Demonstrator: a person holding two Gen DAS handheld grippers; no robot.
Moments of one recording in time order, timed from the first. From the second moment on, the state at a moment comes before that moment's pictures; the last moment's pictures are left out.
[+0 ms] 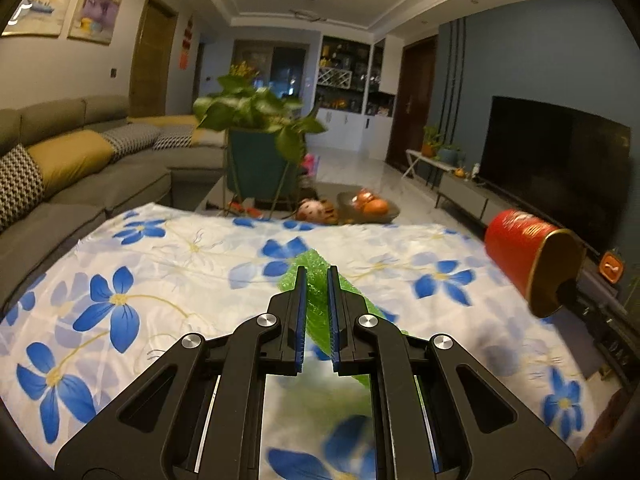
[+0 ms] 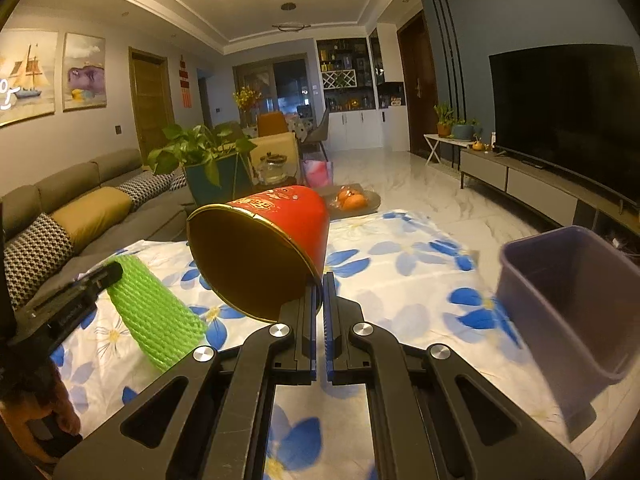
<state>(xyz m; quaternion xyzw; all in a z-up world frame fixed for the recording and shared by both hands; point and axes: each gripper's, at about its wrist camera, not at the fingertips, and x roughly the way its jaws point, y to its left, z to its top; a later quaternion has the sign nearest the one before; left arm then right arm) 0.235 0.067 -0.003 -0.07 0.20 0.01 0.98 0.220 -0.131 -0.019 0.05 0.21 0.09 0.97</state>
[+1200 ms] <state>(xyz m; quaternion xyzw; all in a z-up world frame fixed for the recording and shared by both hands) 0.286 -0.263 -0.007 -0.02 0.18 -0.25 0.95 0.182 -0.387 -0.040 0.12 0.17 -0.13 0.97</state>
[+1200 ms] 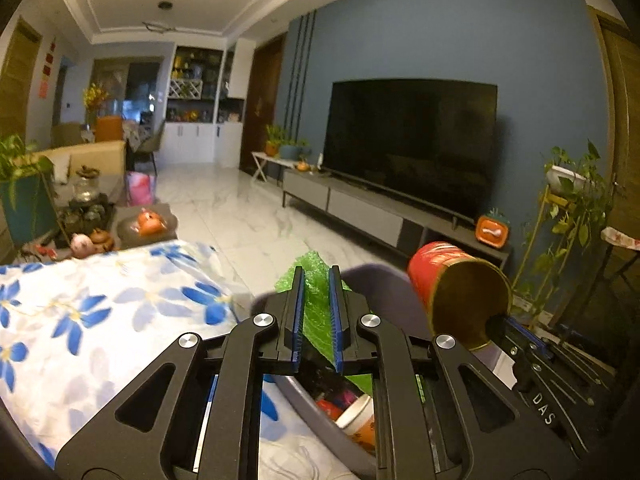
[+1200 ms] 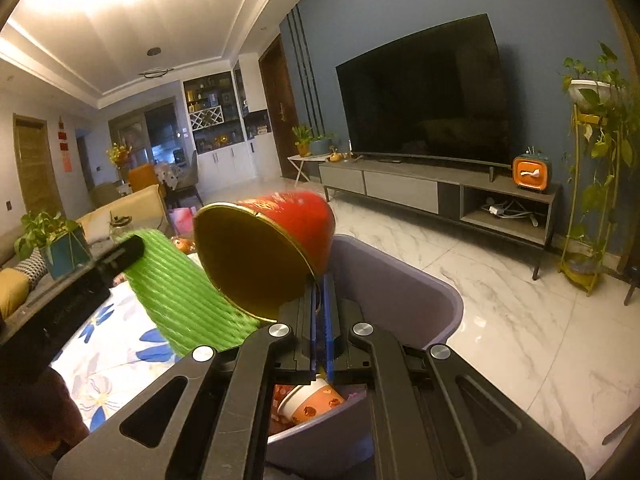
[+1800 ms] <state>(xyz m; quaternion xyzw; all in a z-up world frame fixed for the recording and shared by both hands) 0.263 -0.202 -0.018 -0.01 0.21 -0.15 0.97 0.158 -0.374 -0.034 0.10 0.16 -0.13 0.97</state>
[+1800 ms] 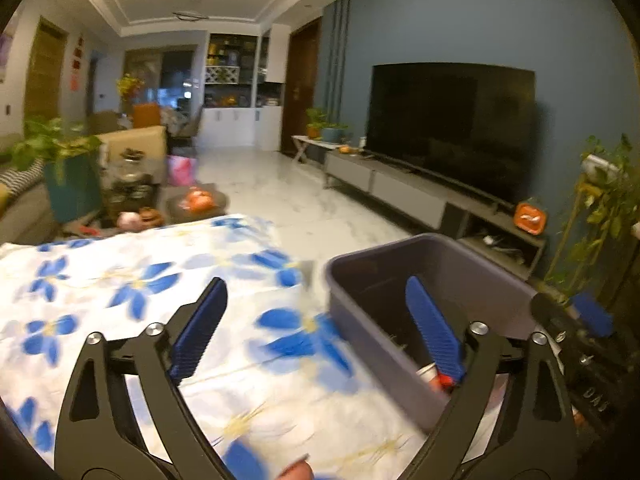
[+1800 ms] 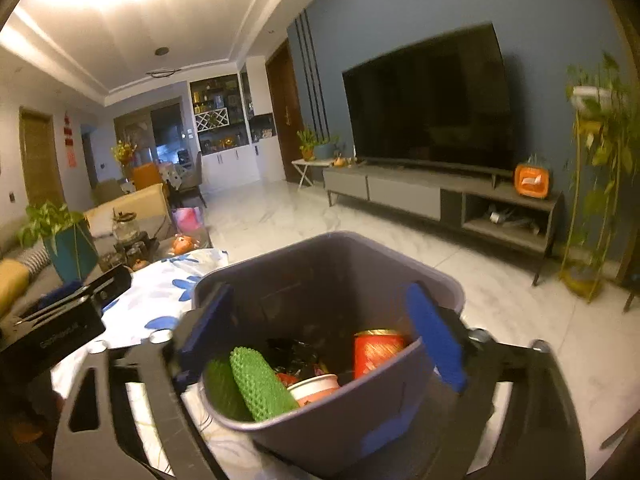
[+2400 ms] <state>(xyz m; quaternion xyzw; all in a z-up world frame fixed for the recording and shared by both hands) 0.117 -0.088 0.008 0.01 0.17 -0.05 0.98 0.071 -0.280 0.003 0.05 0.16 -0.09 0.98</state>
